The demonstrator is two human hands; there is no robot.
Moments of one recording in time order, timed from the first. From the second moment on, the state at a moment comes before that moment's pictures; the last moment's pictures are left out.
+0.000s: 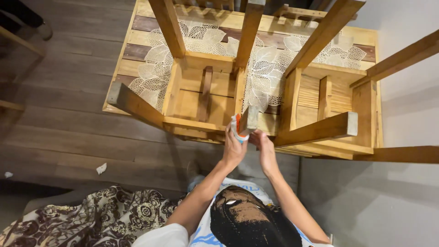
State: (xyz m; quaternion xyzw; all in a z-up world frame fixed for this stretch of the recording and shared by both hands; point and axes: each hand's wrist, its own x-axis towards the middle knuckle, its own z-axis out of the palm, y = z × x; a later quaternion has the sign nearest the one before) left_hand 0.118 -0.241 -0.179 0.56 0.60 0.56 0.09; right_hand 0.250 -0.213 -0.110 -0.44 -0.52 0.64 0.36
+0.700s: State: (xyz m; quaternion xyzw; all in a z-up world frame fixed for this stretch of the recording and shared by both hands) left_hand 0.116 -0.298 -0.088 0.58 0.61 0.52 0.16; right_hand 0.253 -0.210 -0.114 -0.47 -0.54 0.59 0.37
